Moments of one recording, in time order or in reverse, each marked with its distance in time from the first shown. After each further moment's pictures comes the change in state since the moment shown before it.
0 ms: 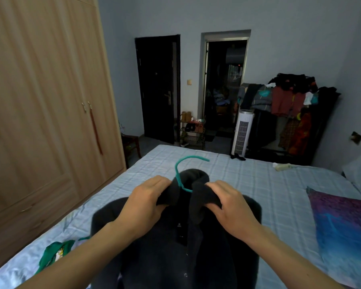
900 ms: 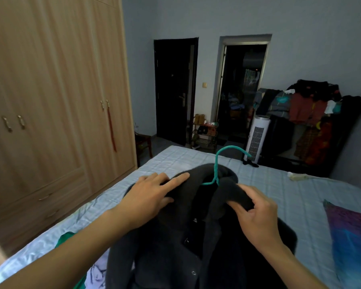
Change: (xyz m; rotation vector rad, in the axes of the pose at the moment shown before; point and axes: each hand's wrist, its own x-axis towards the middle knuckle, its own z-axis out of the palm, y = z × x) left_hand -0.004 -0.033 -0.021 0.376 -0.168 0.086; right_hand -0.010 -0.004 0.002 0.248 0.384 0.055
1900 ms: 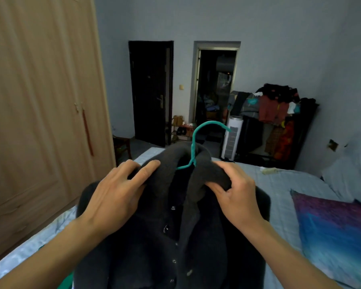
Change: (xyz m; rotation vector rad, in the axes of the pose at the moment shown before) left_hand -0.042 0.023 -0.083 -0.061 0.294 -0.044; right_hand 0.022 -0.092 -0.010 -0.130 -0.001 -0.056
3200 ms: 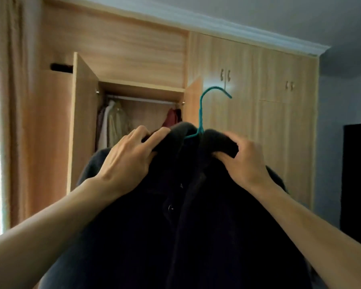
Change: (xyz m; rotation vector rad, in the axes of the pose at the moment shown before) left_hand -0.197 -0.105 -0.521 1.029 0.250 -0.452; right_hand 0.131 -0.526 0.242 0.817 -0.171 -0.557
